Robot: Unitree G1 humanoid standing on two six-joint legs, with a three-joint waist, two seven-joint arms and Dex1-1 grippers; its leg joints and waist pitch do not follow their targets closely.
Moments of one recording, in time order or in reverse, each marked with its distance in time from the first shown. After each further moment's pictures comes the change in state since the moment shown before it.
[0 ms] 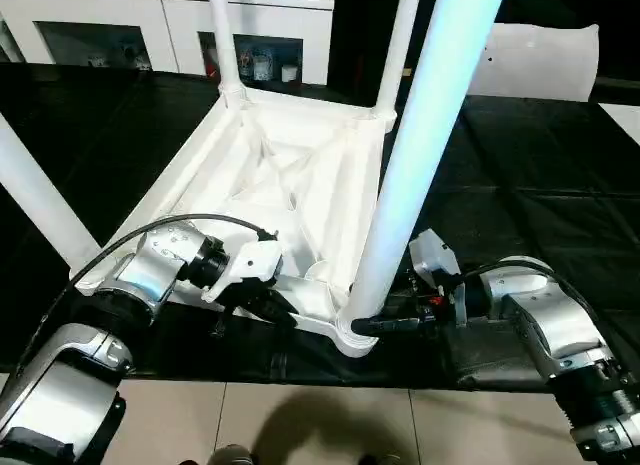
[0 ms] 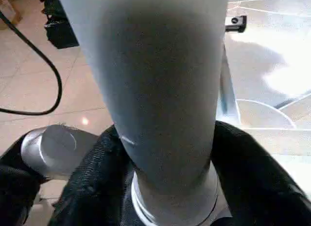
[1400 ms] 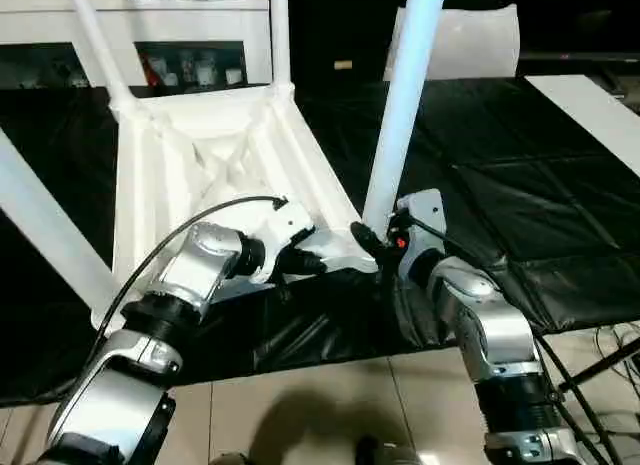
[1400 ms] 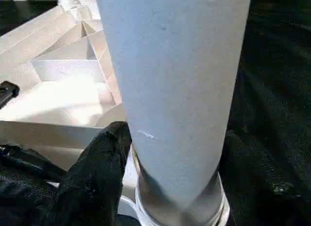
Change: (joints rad) left arm 0.031 -0.220 0.174 -0.128 0.101 0.503 0.530; right arm 0.041 0.413 -0.220 -0.082 -0.188 0.225 -0.927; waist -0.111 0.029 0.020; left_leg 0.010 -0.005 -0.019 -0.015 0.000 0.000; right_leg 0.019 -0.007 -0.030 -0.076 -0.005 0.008
